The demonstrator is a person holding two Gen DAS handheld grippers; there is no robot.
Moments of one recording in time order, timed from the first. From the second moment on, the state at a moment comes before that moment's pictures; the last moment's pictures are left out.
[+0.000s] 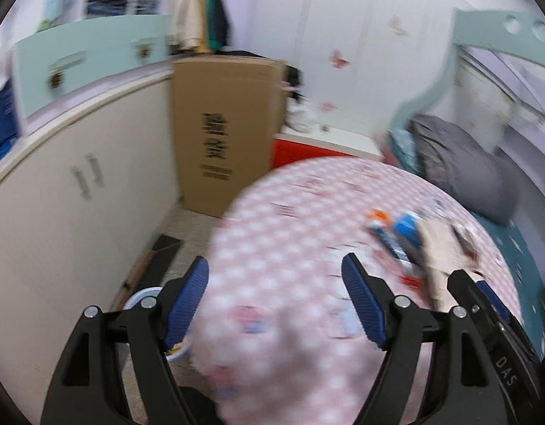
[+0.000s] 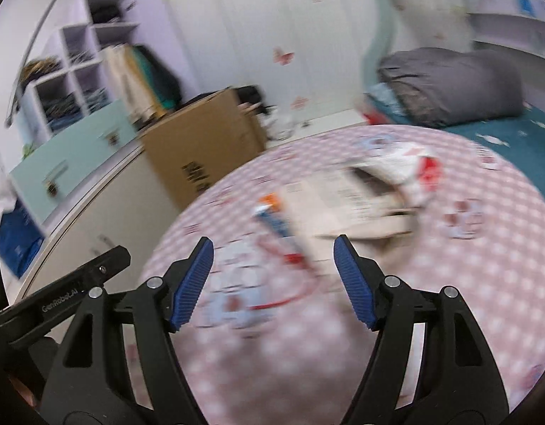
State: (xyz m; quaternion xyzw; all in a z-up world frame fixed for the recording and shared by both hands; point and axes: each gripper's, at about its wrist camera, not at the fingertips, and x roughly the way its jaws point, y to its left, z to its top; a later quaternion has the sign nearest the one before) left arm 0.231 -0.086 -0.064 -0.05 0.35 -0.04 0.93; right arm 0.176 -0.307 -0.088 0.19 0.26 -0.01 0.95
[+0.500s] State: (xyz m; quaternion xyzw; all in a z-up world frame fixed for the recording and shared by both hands) left arm 0.269 -0.217 -0.105 -0.05 0.41 -0.16 0.90; right arm 0.172 -0.417 -0.115 0.23 0.27 -0.07 0.93
